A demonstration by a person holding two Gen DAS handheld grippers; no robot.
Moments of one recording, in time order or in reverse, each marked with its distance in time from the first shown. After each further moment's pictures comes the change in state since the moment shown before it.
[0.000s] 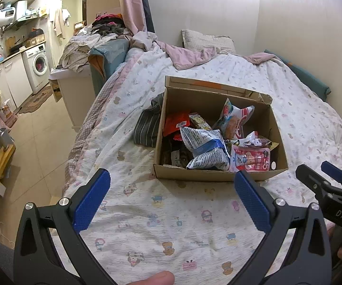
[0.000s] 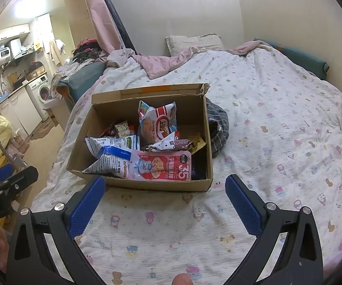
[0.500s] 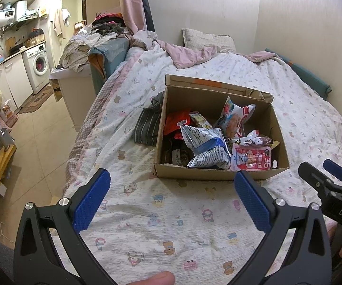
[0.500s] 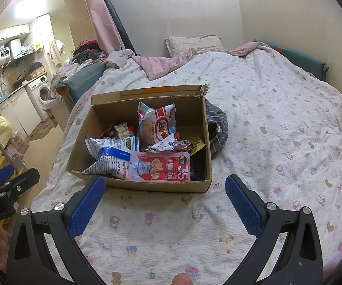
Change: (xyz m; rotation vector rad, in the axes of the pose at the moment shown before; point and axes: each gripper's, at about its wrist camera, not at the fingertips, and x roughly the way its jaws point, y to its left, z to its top) left arm 0.000 0.000 0.000 0.000 0.001 0.000; right arm 0.000 0.000 0.000 0.000 -0.001 -0.001
